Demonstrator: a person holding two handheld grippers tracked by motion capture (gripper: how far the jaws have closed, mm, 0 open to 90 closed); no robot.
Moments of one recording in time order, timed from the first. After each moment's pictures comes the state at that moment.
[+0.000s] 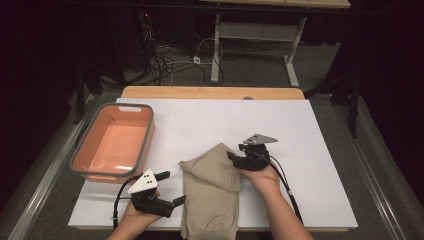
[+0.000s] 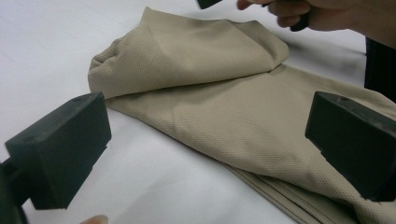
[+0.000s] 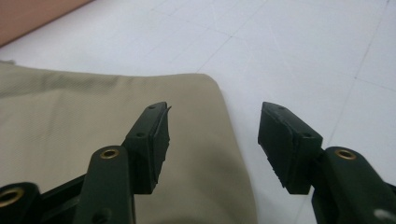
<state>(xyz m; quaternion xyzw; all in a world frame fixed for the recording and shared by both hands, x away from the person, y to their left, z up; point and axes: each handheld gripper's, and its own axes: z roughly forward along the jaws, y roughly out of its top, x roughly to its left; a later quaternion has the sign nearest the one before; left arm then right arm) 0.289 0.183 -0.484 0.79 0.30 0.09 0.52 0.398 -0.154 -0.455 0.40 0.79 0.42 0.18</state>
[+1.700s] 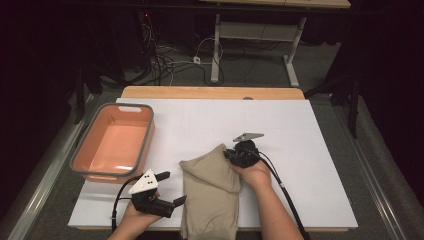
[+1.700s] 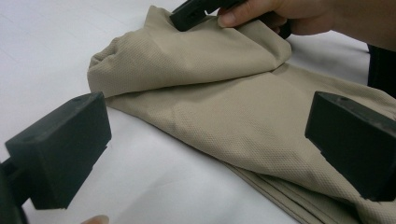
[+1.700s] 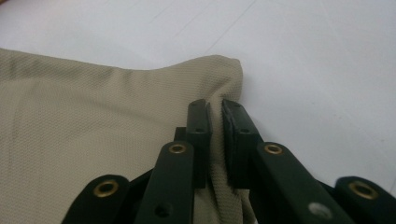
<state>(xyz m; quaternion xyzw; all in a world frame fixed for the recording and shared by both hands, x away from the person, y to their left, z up) 0.287 0.181 -0.484 0.80 0.30 0.09 0.52 0.424 -0.134 -0.478 0.40 0.82 0.38 0.13</state>
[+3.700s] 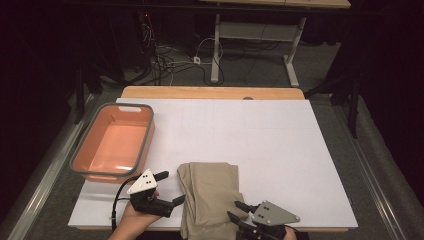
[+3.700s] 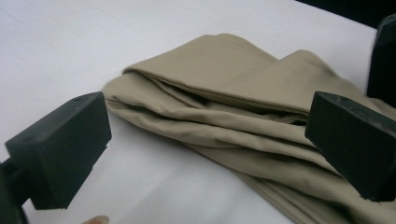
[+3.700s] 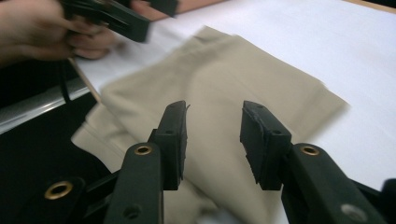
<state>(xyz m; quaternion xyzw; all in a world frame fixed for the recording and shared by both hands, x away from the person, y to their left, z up) 0.281 0.182 -0.477 0.79 0.31 0.08 0.52 0.212 -0.167 -0.447 0.29 0.81 0.47 0.18</state>
